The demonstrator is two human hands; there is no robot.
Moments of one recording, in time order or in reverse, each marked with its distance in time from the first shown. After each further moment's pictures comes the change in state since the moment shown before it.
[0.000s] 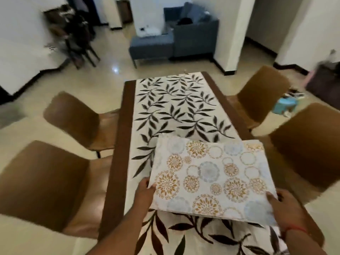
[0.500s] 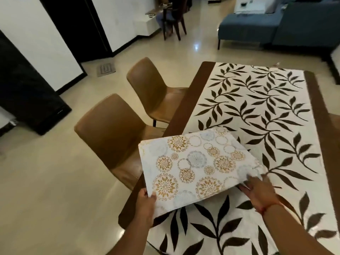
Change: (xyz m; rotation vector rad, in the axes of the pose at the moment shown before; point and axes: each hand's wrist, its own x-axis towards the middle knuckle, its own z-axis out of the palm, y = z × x) left_hand -0.066 -0.086 -0.044 -0.634 0.563 -0.464; right_hand 0.041 -0.124 0.207 0.449 -0.796 0.081
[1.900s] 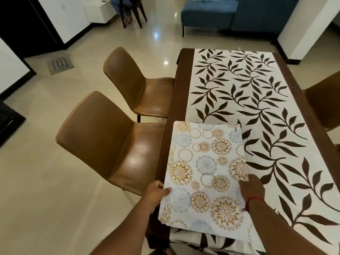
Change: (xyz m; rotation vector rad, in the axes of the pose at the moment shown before) left_hand 0.118 0.034 -0.059 0.579 -0.515 -0.009; right_hand -0.054 0.091 0.102 -0.685 0.518 -0.010
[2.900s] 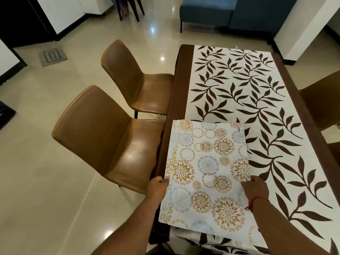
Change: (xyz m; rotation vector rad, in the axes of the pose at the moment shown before) left_hand 0.008 -0.004 0.008 0.038 0.144 0.079; right_hand -0.002 0.006 -0.007 -0.051 0.006 0.031
